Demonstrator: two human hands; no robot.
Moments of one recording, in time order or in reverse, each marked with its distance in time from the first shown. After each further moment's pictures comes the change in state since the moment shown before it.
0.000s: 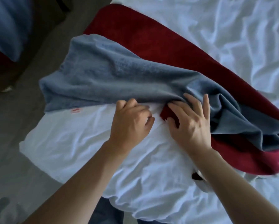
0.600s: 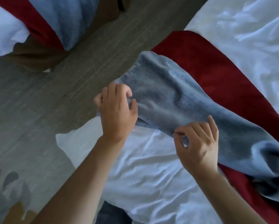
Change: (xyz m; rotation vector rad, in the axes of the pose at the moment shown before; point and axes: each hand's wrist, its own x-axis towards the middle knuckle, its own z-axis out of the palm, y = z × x) left_hand 0.008 -0.173 -0.066 -0.011 0.310 -0.628; right_hand 0.083 -0.124 0.037 0.080 -0.030 -0.111
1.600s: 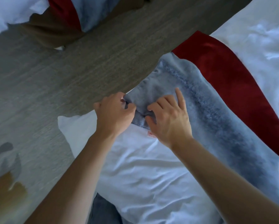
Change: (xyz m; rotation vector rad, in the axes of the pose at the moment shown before) left_hand -0.001 -0.036 0.002 -0.191 -0.363 -0.489; right_hand 0.082 -0.053 0.052 0.005 -0.331 -0.431
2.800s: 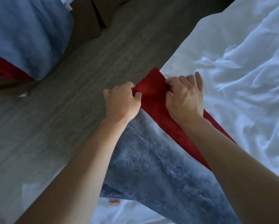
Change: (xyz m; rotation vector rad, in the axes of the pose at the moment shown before) left_hand 0.163 0.180 0.083 0.191 -0.024 0.308; right_hand 0.116 0.206 -0.042 -0.056 0.126 0.478
